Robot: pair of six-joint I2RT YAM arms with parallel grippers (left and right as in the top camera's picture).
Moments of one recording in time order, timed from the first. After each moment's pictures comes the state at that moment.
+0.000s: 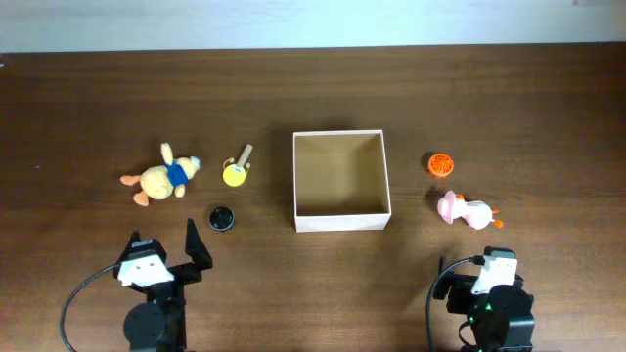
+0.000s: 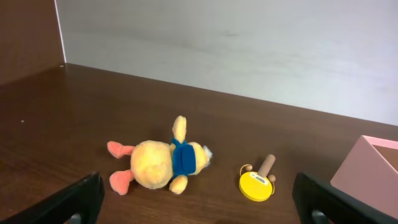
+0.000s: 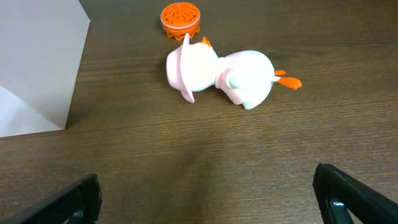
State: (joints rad) left arm 0.07 0.01 0.02 -0.08 -0.10 -0.15; right arm 0.03 0.01 0.17 -0.76 0.09 0.13
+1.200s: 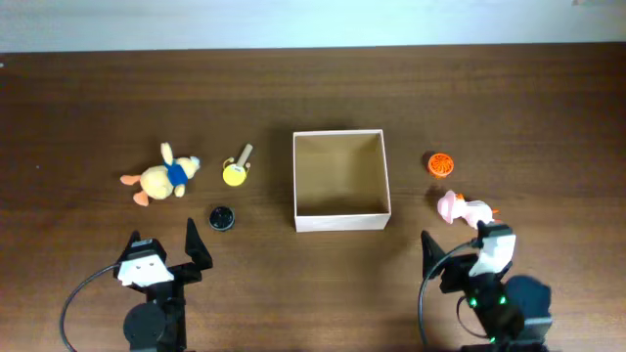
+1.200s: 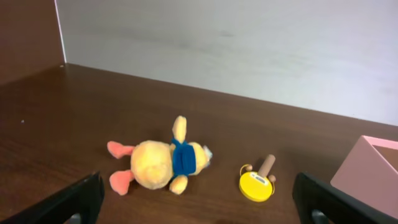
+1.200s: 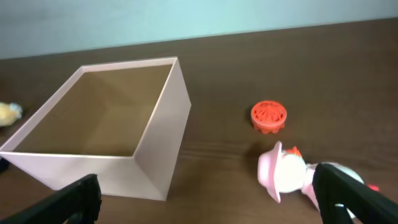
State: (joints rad) left arm 0.07 0.01 0.02 -0.08 -0.10 -0.15; right arm 0.03 0.22 0.28 -0.41 -0.20 0.13
